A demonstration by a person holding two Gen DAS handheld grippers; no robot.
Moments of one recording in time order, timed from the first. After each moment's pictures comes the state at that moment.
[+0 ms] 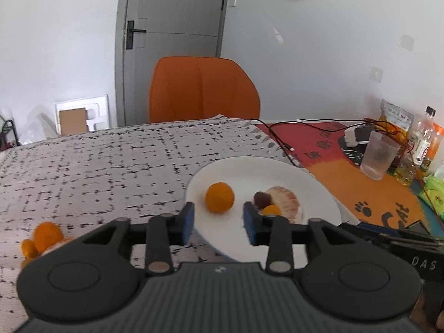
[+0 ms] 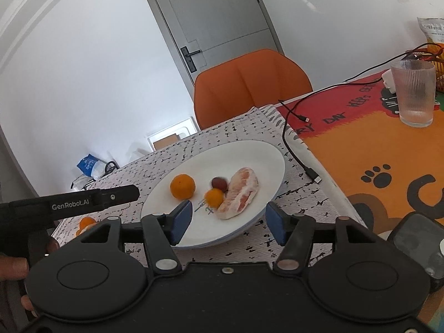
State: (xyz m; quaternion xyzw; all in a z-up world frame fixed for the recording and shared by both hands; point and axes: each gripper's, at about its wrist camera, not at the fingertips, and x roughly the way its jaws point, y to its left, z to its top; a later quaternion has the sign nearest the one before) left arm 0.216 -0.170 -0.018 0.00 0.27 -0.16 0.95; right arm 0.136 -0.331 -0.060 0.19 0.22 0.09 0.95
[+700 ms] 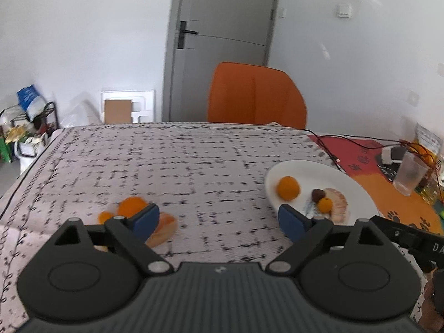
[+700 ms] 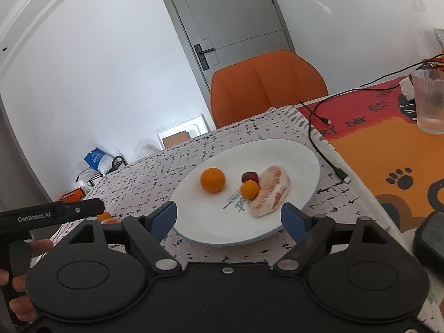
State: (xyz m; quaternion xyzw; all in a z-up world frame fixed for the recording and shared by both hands) left arm 0.182 -0.086 -0.007 -0.05 0.27 -0.07 0.96; right arm 0.140 -0.298 -0.051 0.18 0.21 0.11 0.96
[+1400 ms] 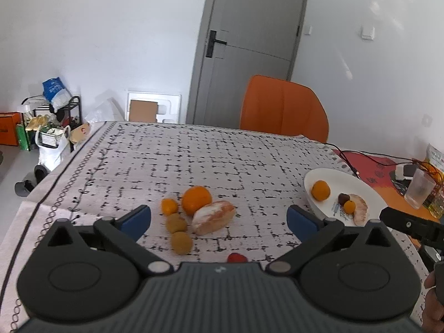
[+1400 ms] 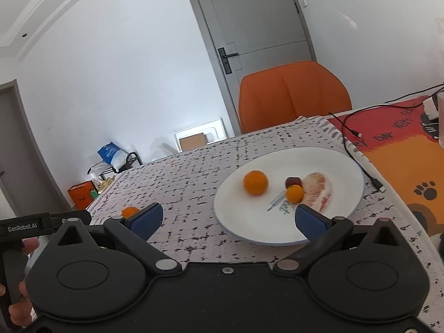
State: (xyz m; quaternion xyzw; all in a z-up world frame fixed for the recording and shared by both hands) left arm 0.140 -0.022 -0.003 -0.08 0.25 -0.03 0.96; right arm 0.127 -0.249 -0.036 0.14 0.19 0.14 0.96
